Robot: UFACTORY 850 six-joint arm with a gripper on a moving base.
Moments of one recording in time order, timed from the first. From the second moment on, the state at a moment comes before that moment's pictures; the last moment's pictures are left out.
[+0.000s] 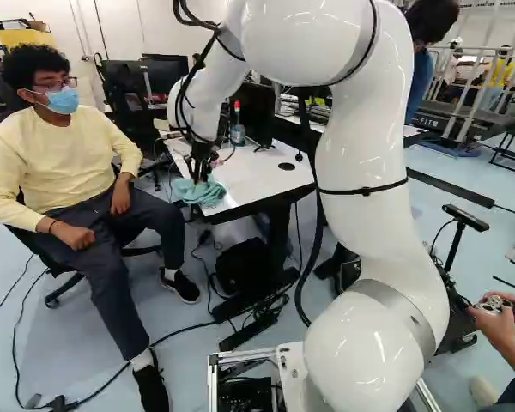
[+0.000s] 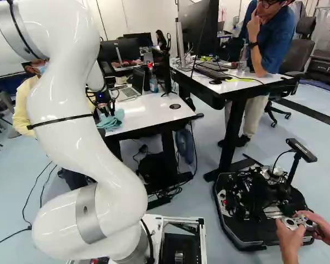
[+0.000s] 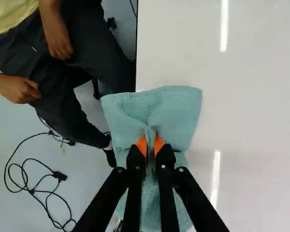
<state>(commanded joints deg) 27.4 -25.7 -74.0 4.2 -28.8 0.0</state>
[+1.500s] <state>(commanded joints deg) 21.5 -15.0 -60.2 4.2 -28.8 0.0</state>
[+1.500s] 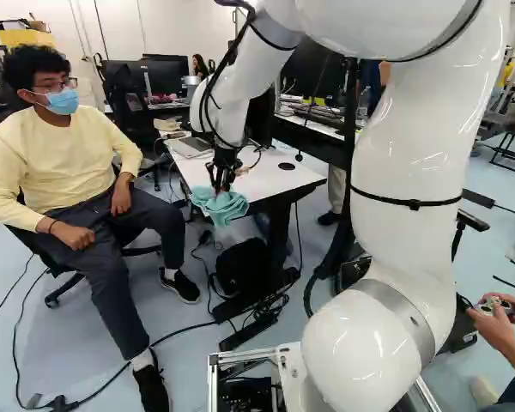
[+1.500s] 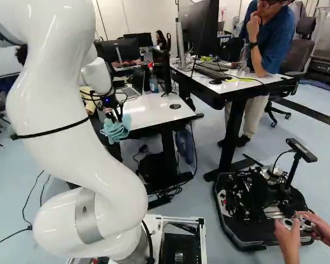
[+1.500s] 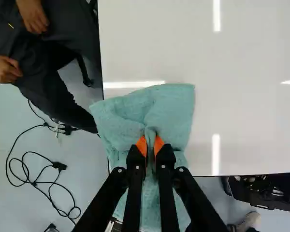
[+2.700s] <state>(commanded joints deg) 22.5 -24.4 -72.5 4.2 -28.8 0.0</state>
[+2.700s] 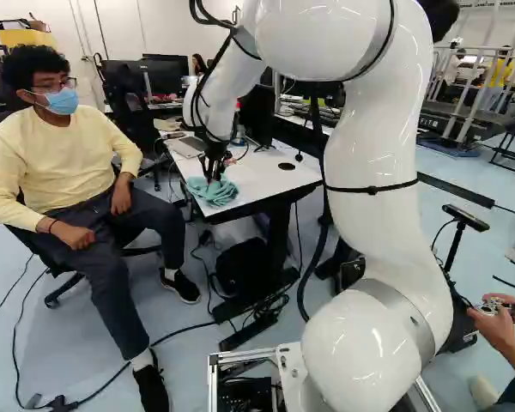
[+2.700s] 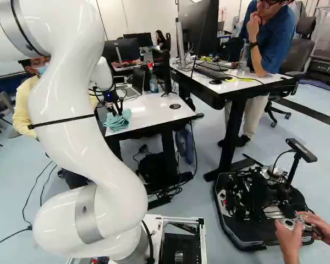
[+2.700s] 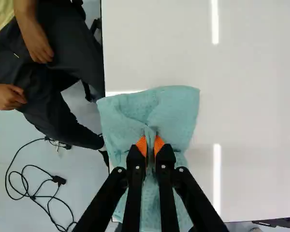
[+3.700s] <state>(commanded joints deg) 22.6 -16.9 -71.0 4.2 -33.1 0.0</state>
